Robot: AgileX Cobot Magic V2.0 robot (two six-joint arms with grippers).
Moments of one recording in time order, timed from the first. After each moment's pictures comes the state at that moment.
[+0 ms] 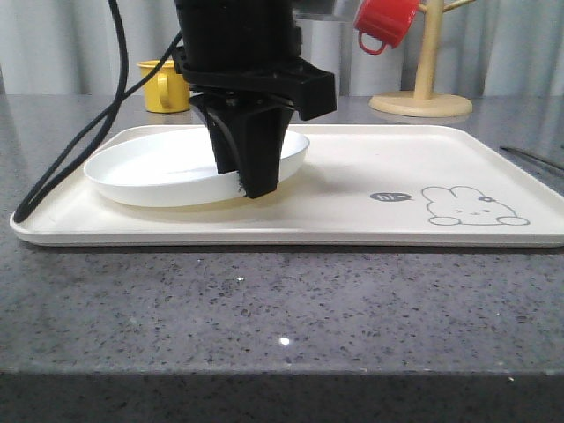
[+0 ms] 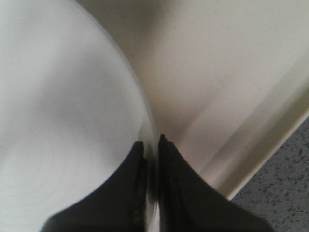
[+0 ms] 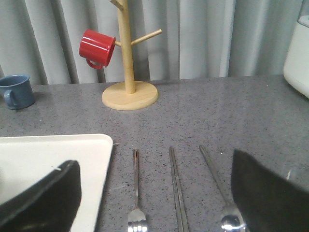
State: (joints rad) left arm -0.77 1.87 -1.65 -0.03 1.22 0.20; right arm -0.03 0.34 -0.53 -0.04 0.39 0.14
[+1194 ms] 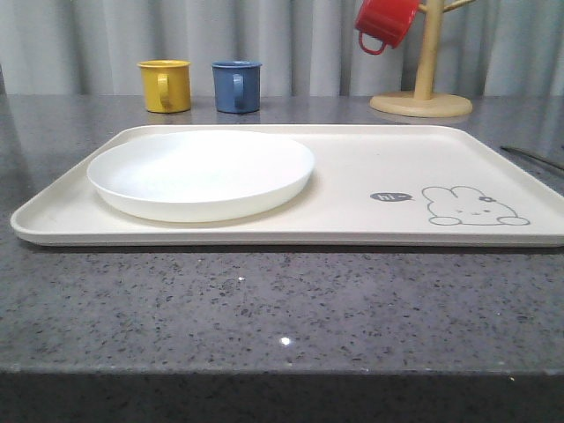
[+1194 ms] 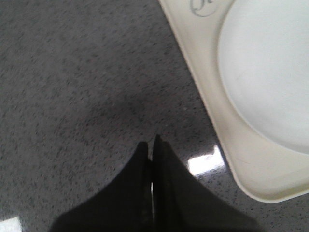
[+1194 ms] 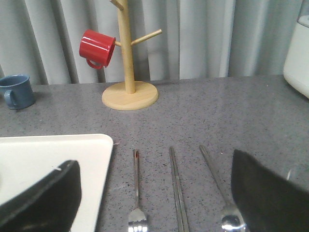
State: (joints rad) left arm -0.22 1.40 -1.40 0.02 1.17 0.15; right arm -0.03 0.34 -0.53 -0.04 0.39 0.14
